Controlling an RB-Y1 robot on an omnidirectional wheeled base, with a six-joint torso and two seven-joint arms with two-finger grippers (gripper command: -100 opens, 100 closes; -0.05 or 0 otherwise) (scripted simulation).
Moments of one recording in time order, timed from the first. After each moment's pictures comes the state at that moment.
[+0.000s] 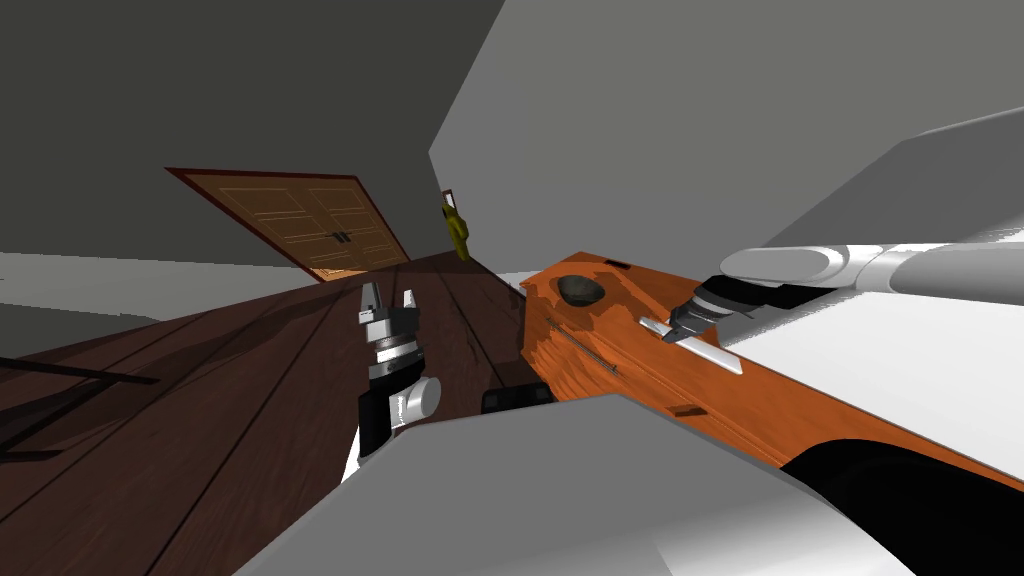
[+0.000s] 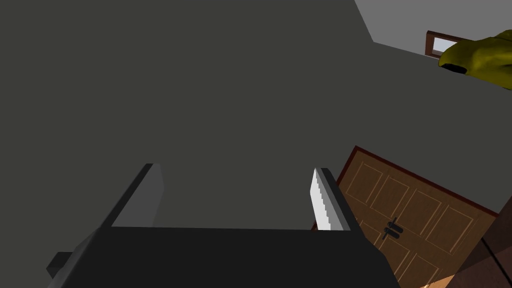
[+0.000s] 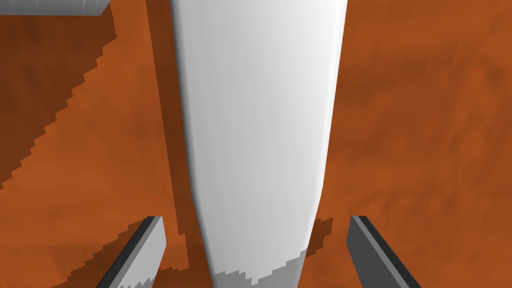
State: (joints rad) left arm 0.47 -0.02 0.00 -2.33 0.12 -0.40 -0.01; right arm 0.99 -1.92 -0.53 -1.49 1.14 -1.16 -0.75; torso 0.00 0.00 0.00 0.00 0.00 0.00
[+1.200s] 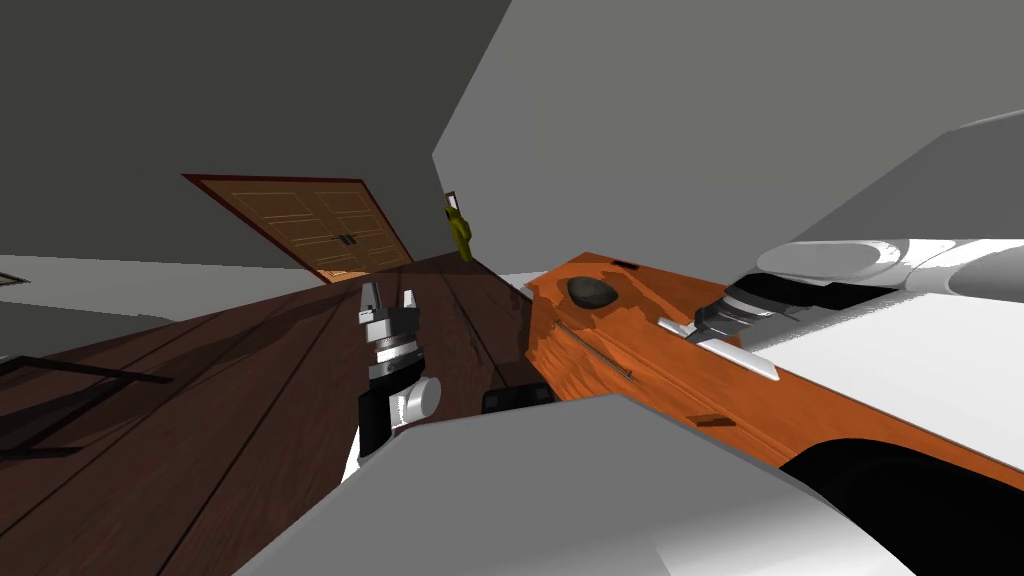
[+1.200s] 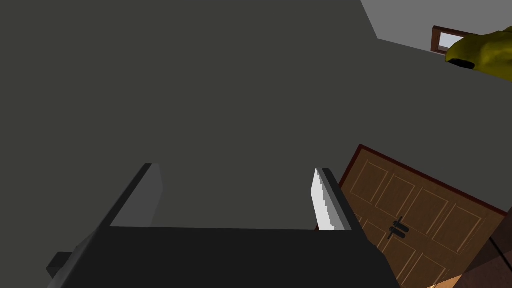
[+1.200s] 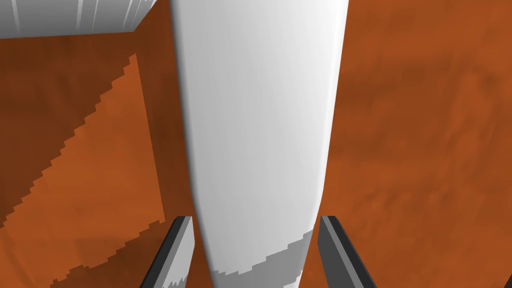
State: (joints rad) left arm 0.47 -0.02 0.00 -2.33 0.12 -0.40 -0.01; right arm 0.97 -1.88 -0.52 -1.32 1.12 -1.24 -0.58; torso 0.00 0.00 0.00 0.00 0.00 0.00
